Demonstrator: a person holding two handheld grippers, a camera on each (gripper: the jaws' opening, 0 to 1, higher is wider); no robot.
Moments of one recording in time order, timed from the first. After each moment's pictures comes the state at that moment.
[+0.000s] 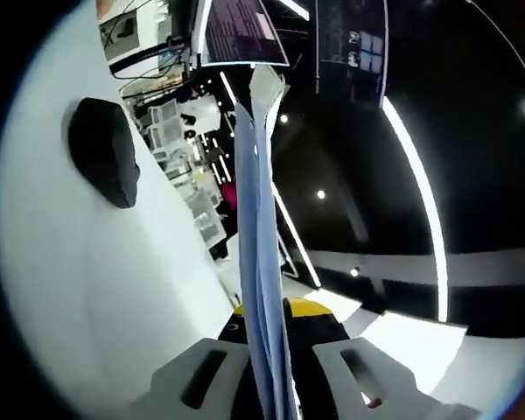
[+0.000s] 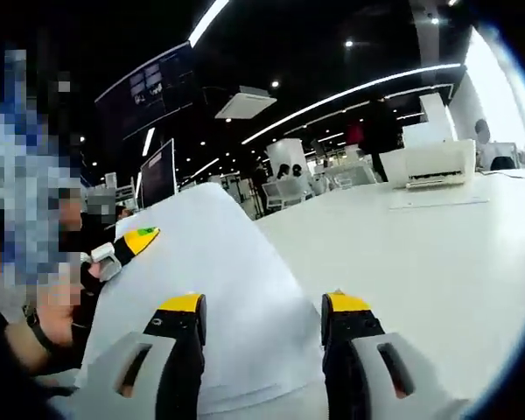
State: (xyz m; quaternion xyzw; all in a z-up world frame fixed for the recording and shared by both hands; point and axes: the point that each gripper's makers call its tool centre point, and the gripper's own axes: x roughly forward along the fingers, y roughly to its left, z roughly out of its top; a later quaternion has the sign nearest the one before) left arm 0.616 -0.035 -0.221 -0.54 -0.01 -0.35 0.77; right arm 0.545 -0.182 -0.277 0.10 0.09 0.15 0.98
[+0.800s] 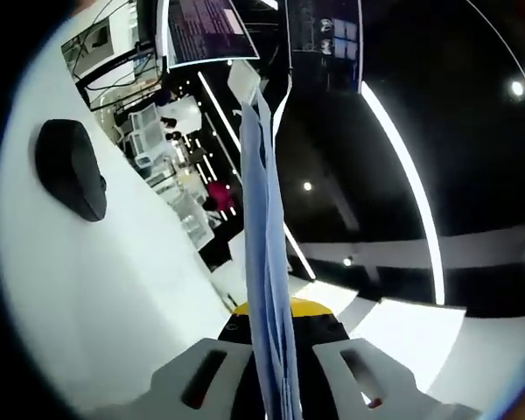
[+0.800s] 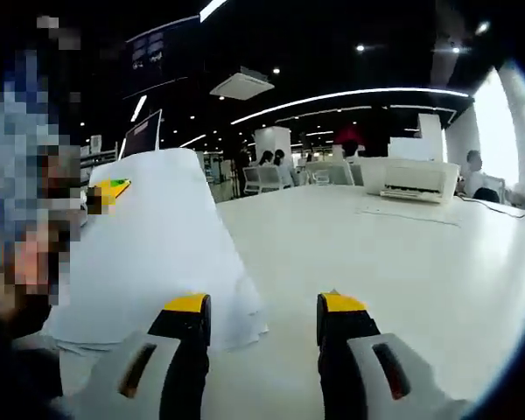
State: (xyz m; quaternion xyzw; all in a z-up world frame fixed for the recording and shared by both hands) left arm 0.616 -0.040 -0.201 -0.52 -0.03 -0.37 0.77; right arm 0.526 -0.233 -0.286 0.05 0.11 0.11 0.99
